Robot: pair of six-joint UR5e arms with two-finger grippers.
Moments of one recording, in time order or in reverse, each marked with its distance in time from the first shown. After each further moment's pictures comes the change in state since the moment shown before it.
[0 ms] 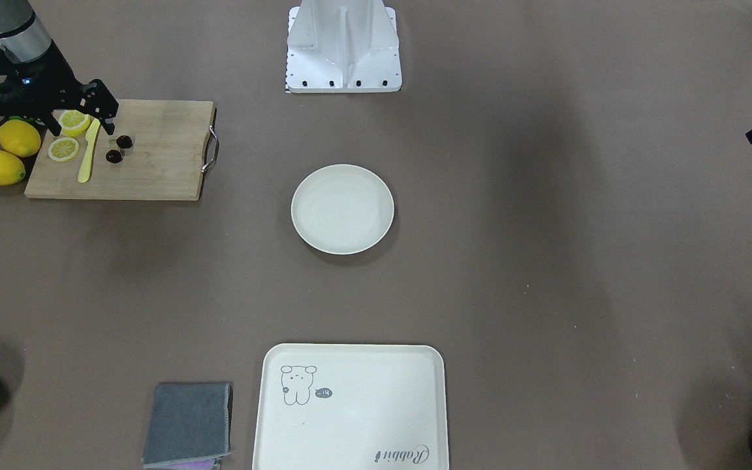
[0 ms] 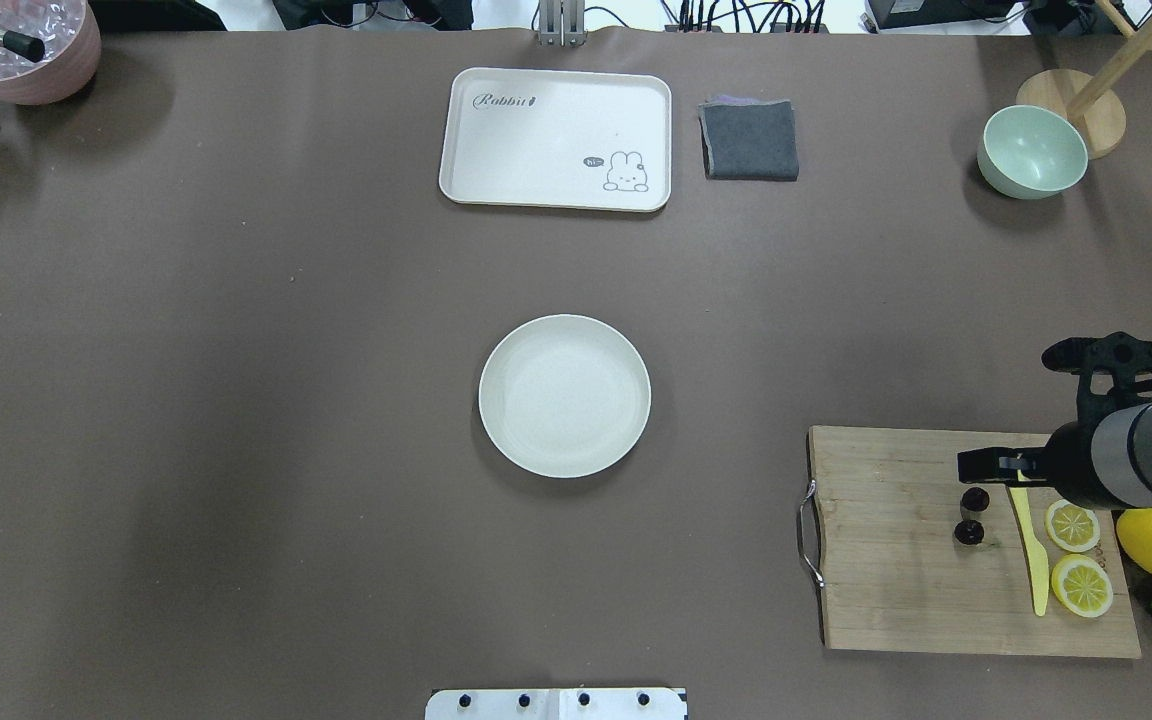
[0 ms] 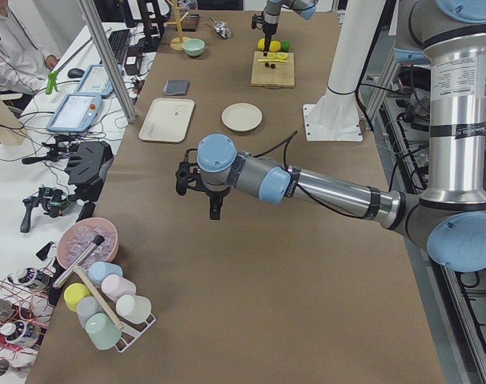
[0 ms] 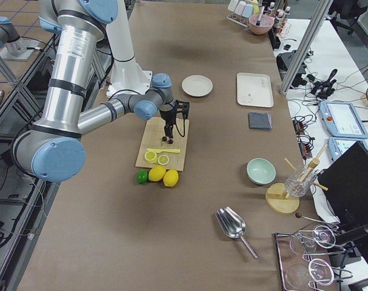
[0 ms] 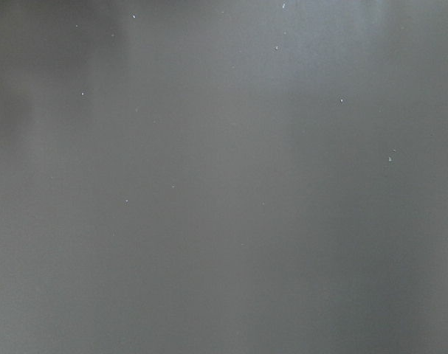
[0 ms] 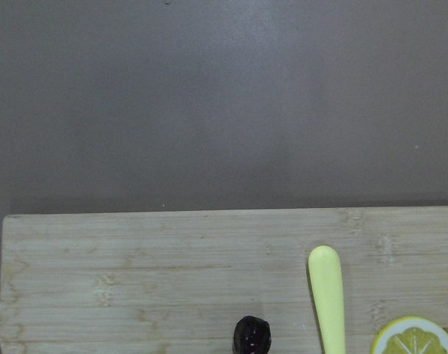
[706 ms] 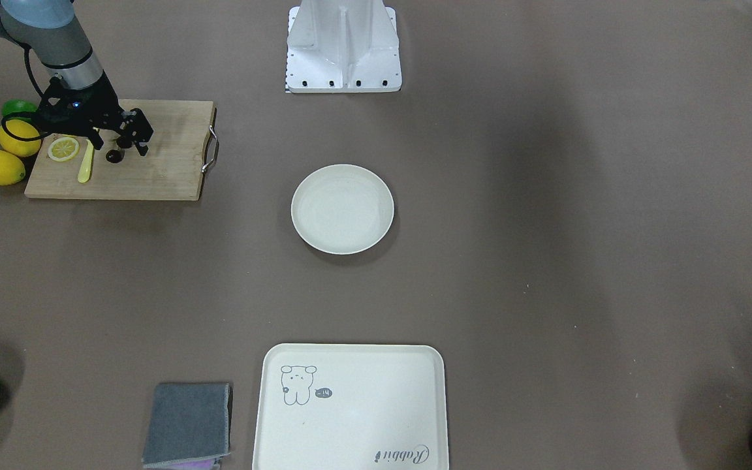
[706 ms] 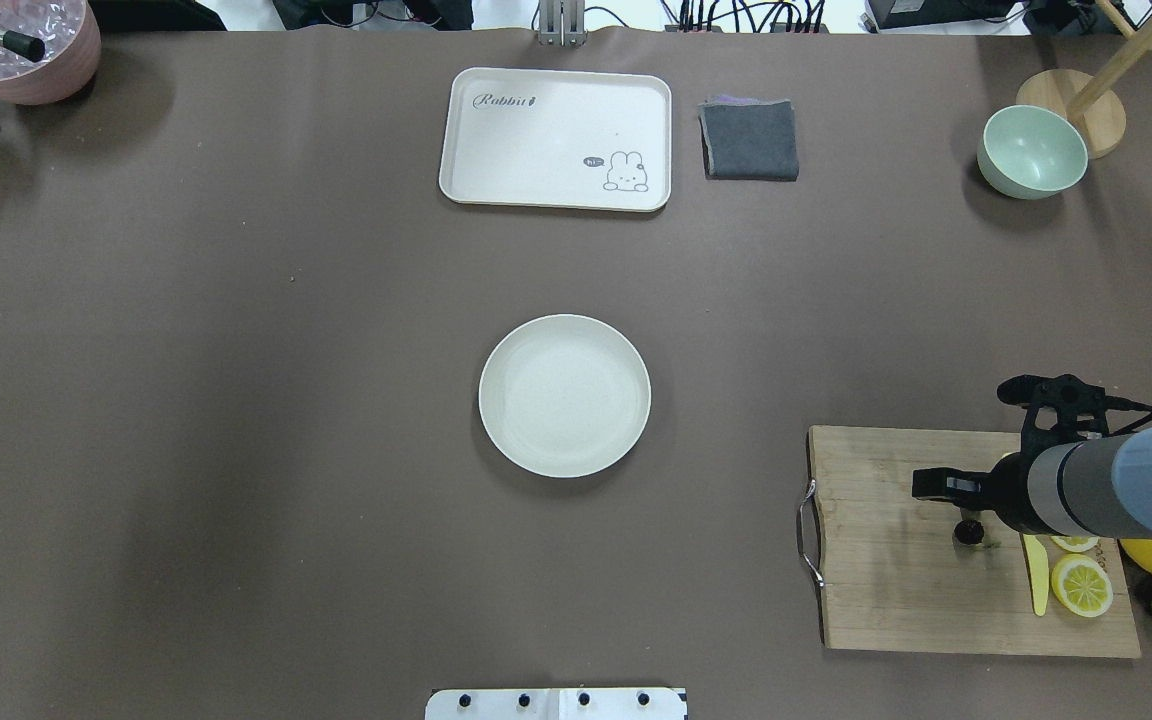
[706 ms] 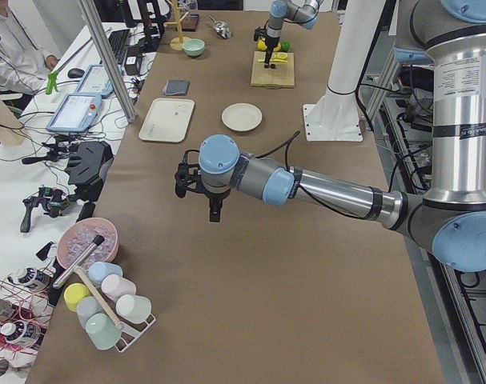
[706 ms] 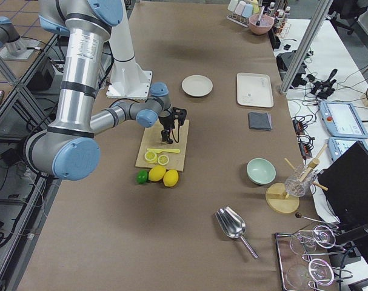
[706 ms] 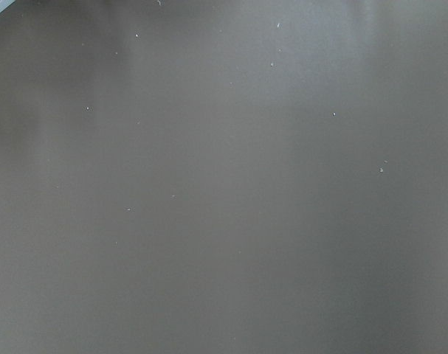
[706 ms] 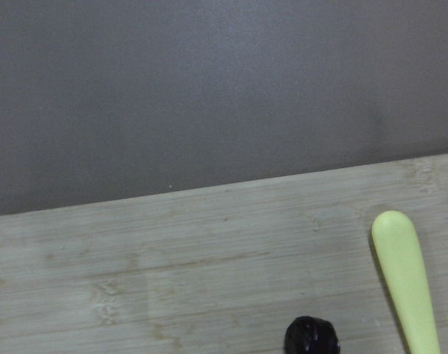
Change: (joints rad) left arm -0.043 0.010 -0.002 0.001 -0.001 -0.001; right arm -0.089 0.030 -0.118 0.133 -0.053 0.169
